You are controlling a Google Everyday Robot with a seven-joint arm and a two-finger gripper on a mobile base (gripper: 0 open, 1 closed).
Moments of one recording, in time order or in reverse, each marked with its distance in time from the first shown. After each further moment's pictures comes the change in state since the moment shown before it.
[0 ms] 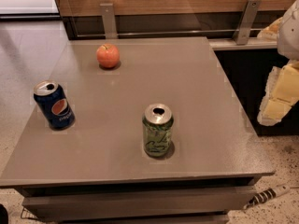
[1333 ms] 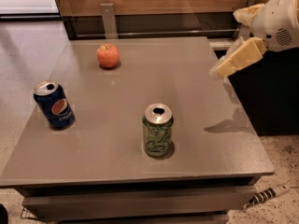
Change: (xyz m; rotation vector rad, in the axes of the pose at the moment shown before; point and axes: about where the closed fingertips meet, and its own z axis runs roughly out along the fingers) arm -0.068 -0.088 0.033 0.094 -0.593 0.162
